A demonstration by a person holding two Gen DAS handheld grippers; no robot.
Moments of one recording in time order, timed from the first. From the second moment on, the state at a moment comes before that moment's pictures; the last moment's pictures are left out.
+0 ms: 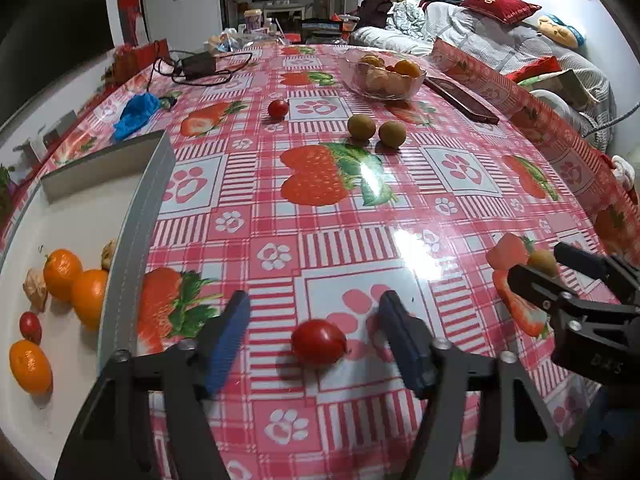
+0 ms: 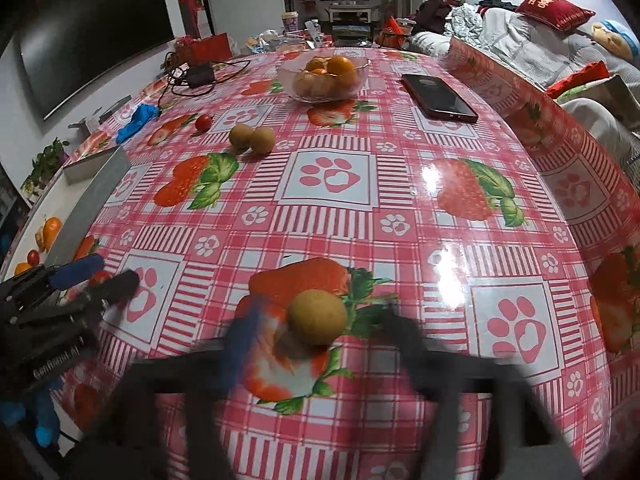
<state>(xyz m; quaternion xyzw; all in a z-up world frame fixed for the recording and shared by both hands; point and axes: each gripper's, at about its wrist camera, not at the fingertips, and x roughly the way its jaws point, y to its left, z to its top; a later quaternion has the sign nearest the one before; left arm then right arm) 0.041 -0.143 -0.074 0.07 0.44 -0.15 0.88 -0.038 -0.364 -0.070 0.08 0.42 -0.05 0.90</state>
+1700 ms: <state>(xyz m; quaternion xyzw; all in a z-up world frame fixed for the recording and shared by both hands) 0.041 -0.144 -0.081 0.06 0.42 -0.15 0.89 -0.030 -0.356 -0.082 0.05 0.43 -0.06 0.90</state>
